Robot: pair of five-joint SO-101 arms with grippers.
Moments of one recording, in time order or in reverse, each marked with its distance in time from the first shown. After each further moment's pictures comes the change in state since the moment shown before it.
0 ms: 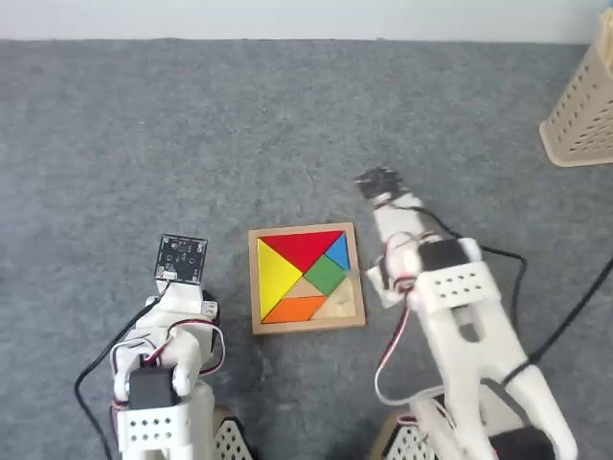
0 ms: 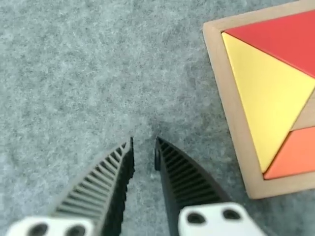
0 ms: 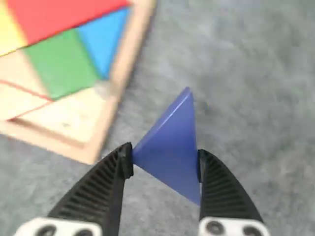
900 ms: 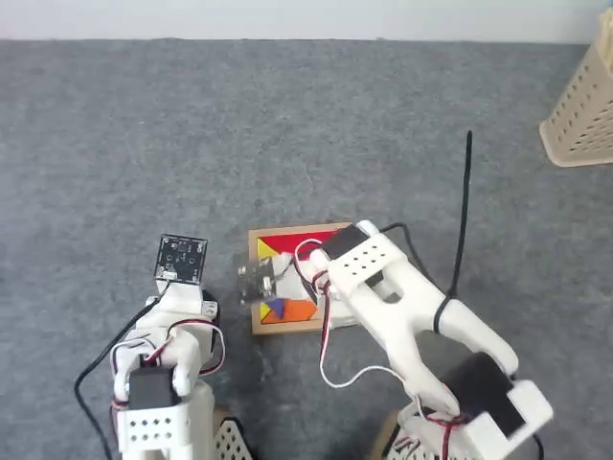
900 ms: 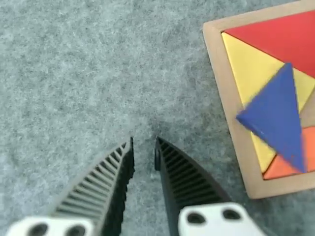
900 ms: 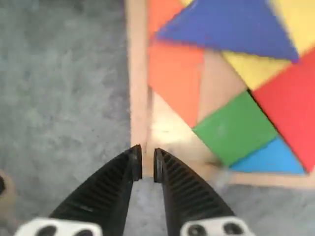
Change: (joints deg) left arm 0.0 0.0 0.0 0.0 0.0; right arm -19.3 24.5 -14.2 4.8 51.5
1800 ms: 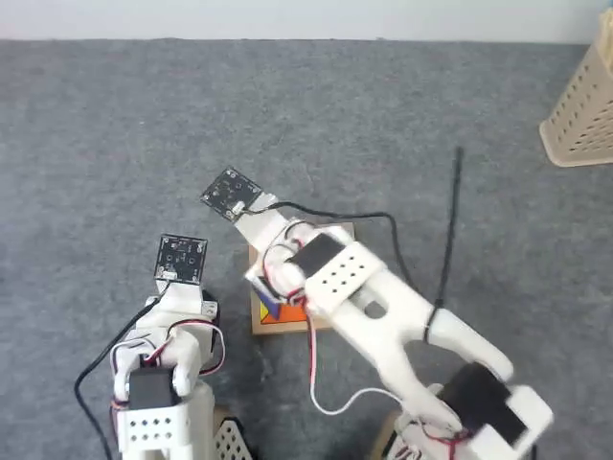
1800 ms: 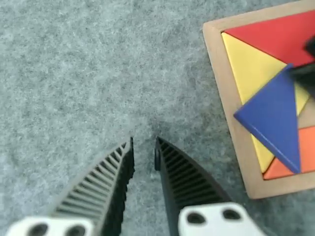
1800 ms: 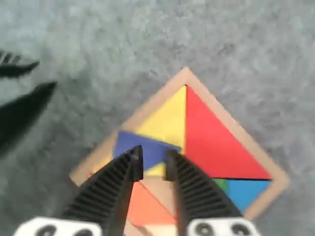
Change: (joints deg) left arm 0.0 0.0 0.0 0.0 0.0; right arm -9.4 -0.4 -5.6 -20.2 -61.7
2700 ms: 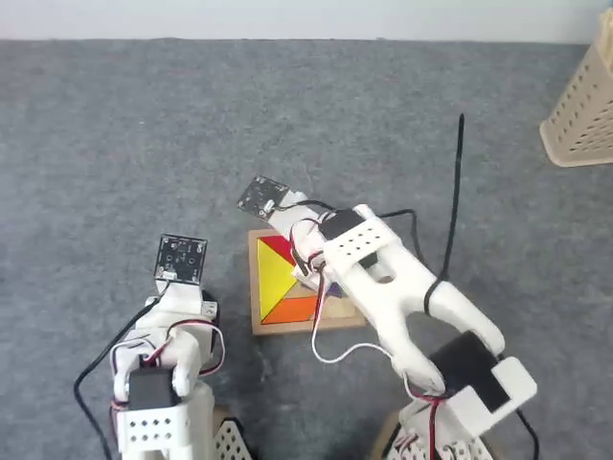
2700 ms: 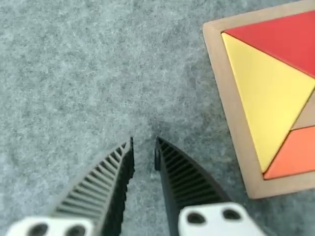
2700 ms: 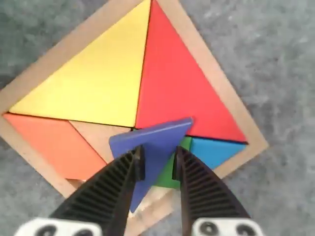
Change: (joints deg) left arm 0.0 0.0 0.0 0.0 0.0; right arm 11.6 6.2 -1.6 7.5 20.9
